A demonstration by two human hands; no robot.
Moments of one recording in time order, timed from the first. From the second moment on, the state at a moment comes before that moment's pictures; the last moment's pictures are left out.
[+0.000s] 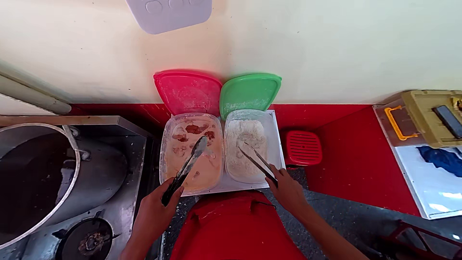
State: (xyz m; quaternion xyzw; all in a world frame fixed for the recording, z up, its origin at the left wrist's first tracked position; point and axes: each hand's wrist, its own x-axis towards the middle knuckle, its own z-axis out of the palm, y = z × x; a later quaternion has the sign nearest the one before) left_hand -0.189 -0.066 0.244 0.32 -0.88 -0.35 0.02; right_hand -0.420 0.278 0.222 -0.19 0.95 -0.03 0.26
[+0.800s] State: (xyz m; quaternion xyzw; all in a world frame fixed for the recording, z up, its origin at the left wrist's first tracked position) left_hand -0.170 -0.049 0.246 0.36 -0.86 -0.36 0.03; right_hand -0.529 0.189 0.243 -0.37 0.90 0.09 0.19
